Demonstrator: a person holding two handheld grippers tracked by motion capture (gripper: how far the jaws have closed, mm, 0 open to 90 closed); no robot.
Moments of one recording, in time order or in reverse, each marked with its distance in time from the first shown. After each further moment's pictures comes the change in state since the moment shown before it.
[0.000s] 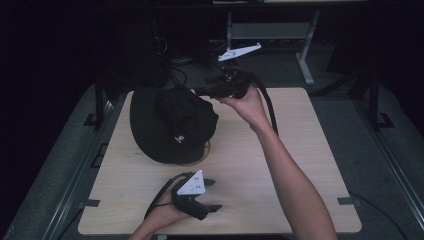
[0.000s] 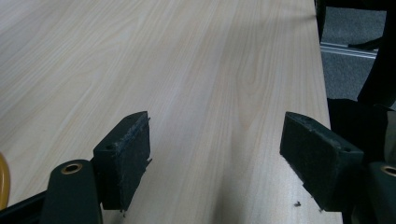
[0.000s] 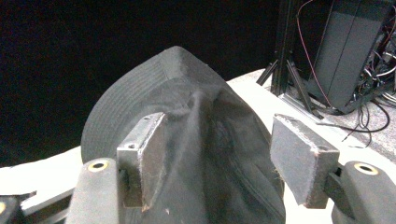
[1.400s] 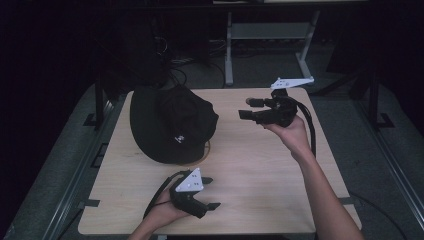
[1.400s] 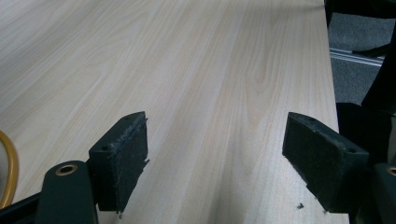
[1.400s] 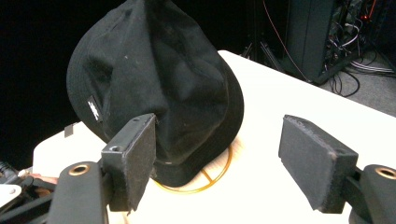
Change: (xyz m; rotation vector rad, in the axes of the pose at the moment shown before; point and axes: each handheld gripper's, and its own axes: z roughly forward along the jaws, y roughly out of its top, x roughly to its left) left arm 0.005 -0.003 -0.001 0.003 0.016 -0.035; right arm -0.025 -0.099 -0.086 -0.020 -0.081 0.114
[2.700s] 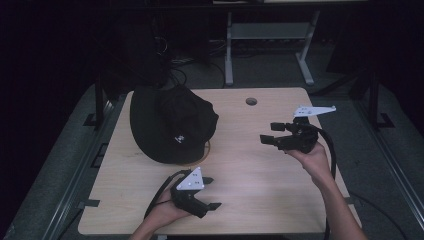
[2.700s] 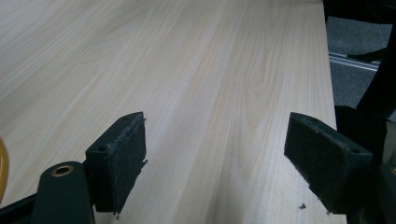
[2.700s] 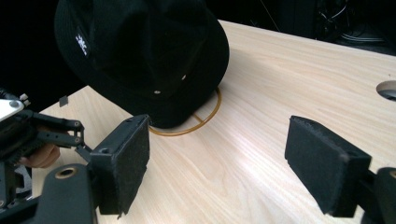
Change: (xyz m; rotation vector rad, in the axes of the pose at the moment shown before) left arm 0.002 0.000 0.003 -0.003 -0.015 -0.023; right arm -0.011 -0.075 -0.040 0.031 -0.027 0.061
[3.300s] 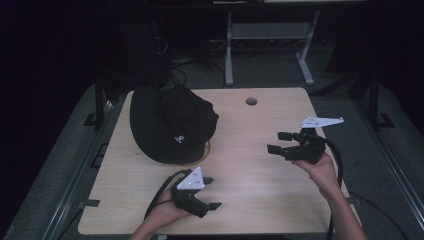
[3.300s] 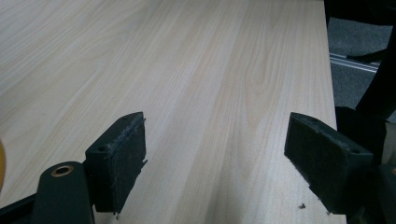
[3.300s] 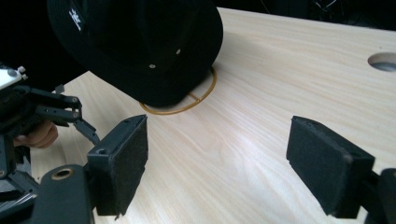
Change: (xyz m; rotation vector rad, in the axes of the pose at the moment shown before) left arm 0.000 0.000 0.001 0.007 -0.003 -0.012; right arm -0.002 -0.030 -0.015 0.017 -0.019 0.025
